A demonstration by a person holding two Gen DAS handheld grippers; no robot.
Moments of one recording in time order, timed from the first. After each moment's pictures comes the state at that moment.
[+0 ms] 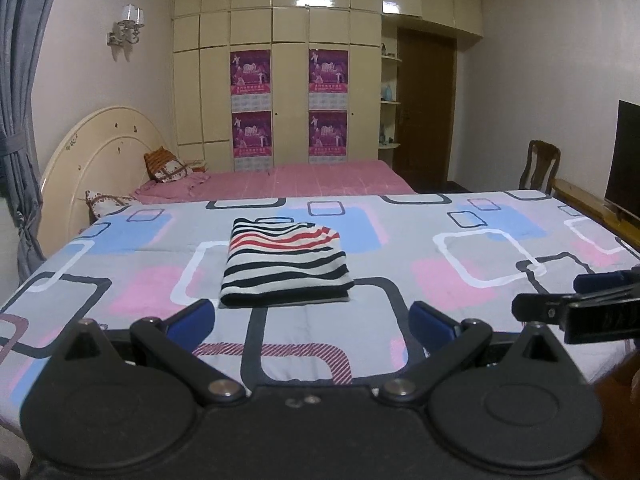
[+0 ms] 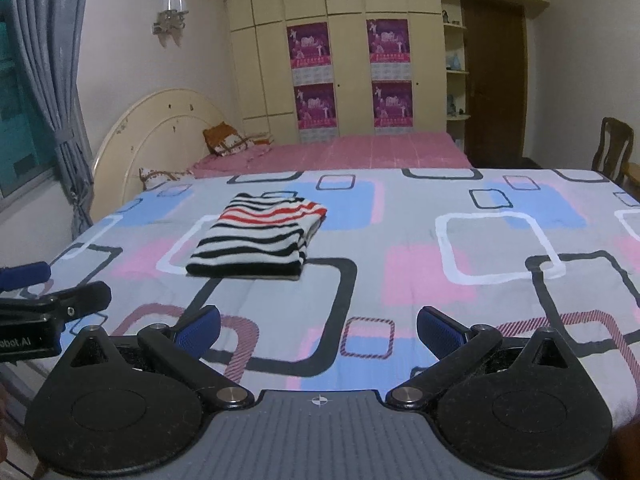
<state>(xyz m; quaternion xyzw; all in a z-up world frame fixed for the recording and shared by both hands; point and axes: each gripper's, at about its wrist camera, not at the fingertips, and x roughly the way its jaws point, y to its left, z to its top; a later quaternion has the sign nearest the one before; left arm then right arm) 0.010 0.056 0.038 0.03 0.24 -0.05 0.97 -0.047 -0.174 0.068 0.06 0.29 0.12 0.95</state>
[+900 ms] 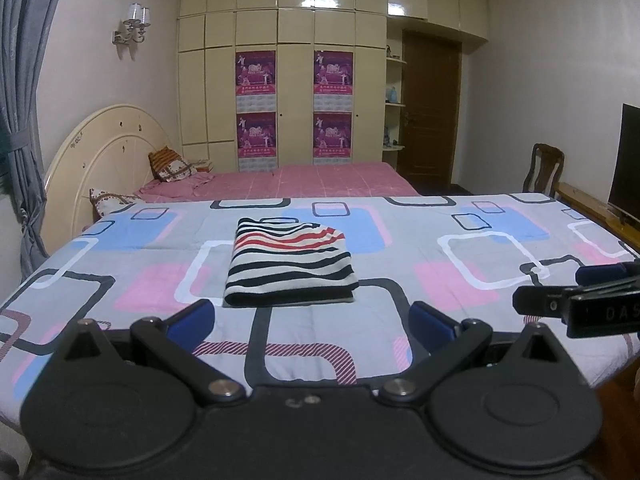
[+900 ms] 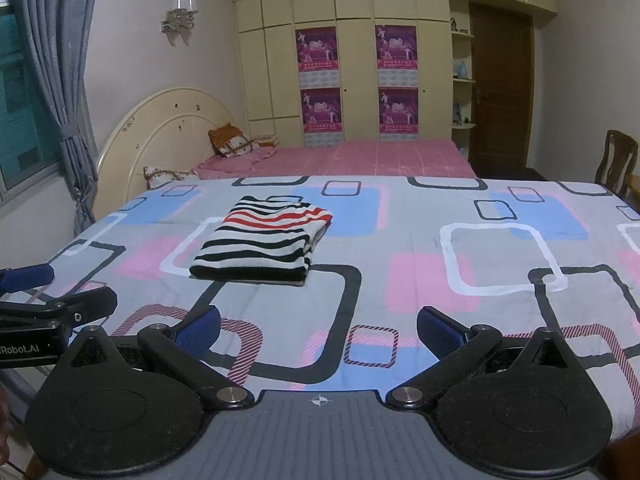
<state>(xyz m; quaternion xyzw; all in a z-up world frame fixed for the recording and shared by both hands) 0.008 0.062 0.038 0.02 0.24 -0.04 0.97 -0.044 -0.167 0.076 0.05 0.28 0.13 0.95</state>
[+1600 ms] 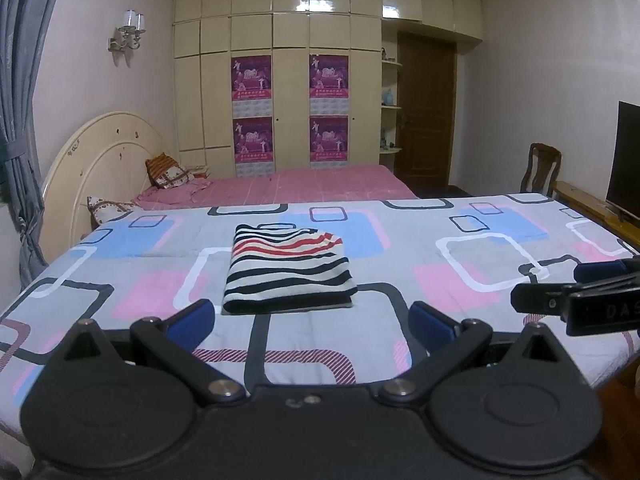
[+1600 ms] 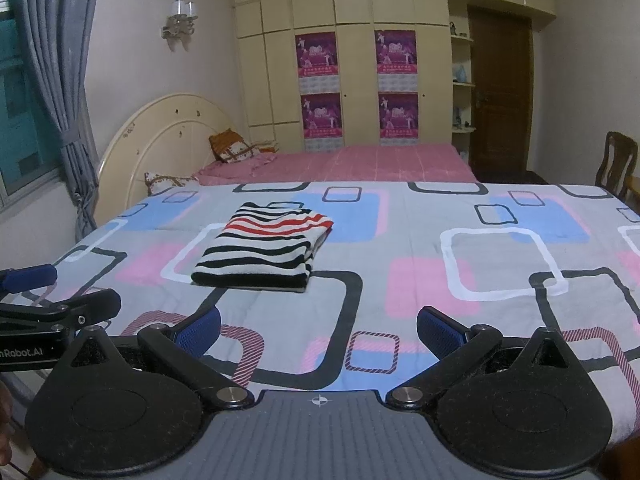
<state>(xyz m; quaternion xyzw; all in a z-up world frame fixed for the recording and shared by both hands) 0.009 0.066 0.041 0.03 0.23 -0.05 0.97 -0.041 -0.172 0.077 0.05 0.28 0.13 0.95</state>
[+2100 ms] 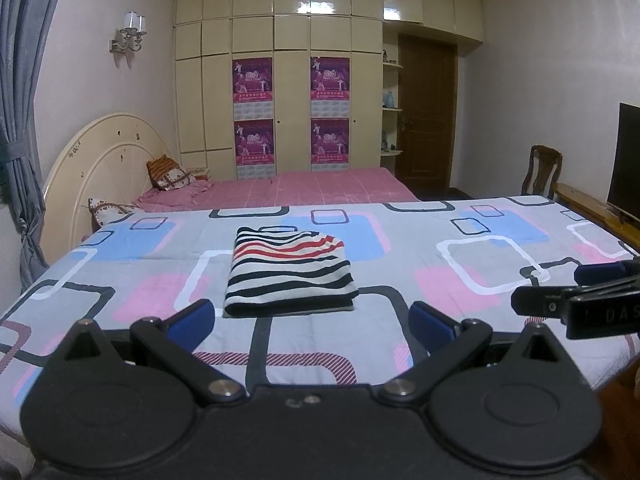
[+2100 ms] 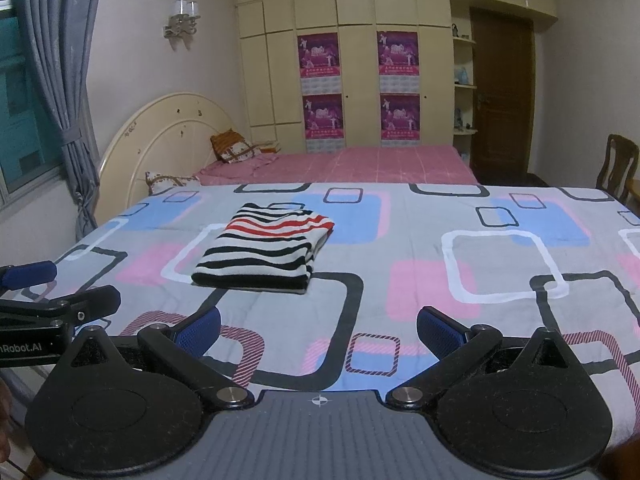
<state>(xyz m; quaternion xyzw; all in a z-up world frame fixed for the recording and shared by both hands) 0.010 0.068 0.042 0.03 0.23 -0.05 0.97 -0.041 -0.172 0.077 0.05 0.28 0.14 0.95</state>
